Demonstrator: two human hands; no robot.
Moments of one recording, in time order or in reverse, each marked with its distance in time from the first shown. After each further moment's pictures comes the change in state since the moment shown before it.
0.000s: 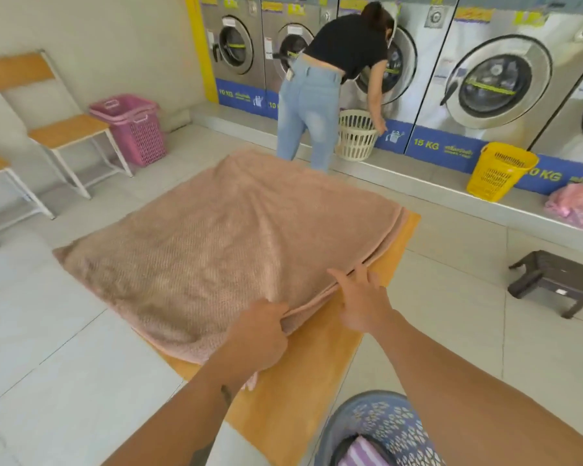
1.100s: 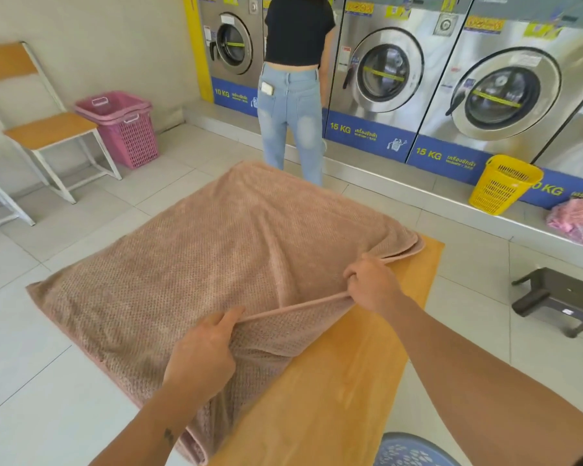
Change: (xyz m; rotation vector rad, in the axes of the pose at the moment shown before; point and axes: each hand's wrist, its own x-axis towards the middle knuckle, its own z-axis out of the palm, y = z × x) left_hand 0.055 -0.122 -0.040 0.041 0.276 0.010; right_hand 0.128 -0.024 -0.042 0.095 0.142 -0.024
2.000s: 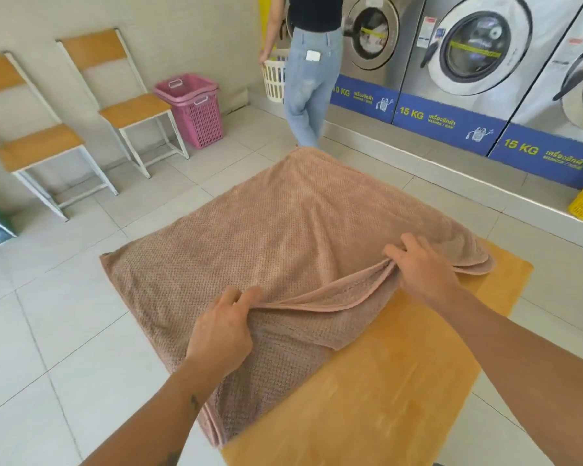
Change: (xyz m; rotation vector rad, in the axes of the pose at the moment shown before) left_hand 0.022 -0.020 -0.008 0.085 0.078 -0.156; right_hand 0.061 0.008 -0.002 -0.369 0.147 -0.411
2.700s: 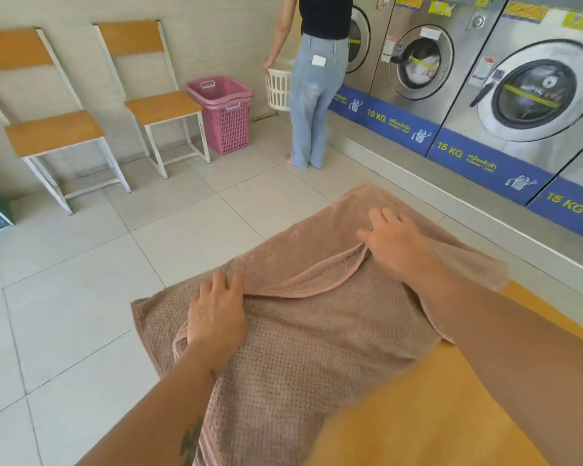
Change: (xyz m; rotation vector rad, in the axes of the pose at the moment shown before) left_hand 0.164 -0.175 -0.023 0.108 0.074 -0.238; right_hand 0.267 -0.157 -0.019 -0.367 0.138 -0.273
